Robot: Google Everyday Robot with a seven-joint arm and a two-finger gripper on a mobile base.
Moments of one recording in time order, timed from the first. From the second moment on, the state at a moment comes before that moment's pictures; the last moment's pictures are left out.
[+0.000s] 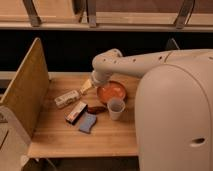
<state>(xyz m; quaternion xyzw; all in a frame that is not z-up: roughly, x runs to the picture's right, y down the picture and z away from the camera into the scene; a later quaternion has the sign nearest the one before) -0.053 -0.005 0.808 -0.25 0.02 0.59 0.77</state>
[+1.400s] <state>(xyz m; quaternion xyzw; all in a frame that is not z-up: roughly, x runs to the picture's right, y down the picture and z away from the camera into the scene) -0.082 0.024 0.796 -0.27 0.01 0.69 0.67</state>
